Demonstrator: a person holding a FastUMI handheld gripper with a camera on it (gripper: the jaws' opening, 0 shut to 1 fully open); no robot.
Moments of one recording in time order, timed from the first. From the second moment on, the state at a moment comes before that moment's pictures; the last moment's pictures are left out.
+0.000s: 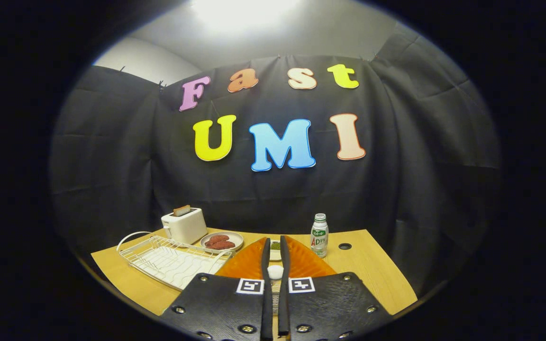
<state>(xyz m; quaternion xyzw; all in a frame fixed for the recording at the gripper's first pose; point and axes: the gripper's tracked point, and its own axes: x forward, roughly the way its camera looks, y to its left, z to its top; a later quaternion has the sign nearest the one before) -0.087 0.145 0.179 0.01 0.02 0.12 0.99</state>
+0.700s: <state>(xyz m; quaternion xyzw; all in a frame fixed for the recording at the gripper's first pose) -0.142 0.187 0.156 -0.01 0.10 0.16 0.98</state>
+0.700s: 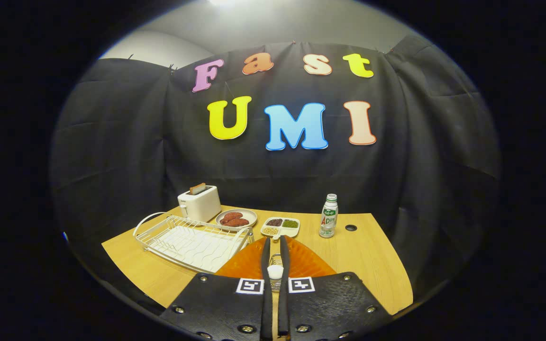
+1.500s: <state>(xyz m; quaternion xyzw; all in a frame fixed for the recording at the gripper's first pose) -0.154 0.310 0.068 -0.06 0.18 0.28 0.94</state>
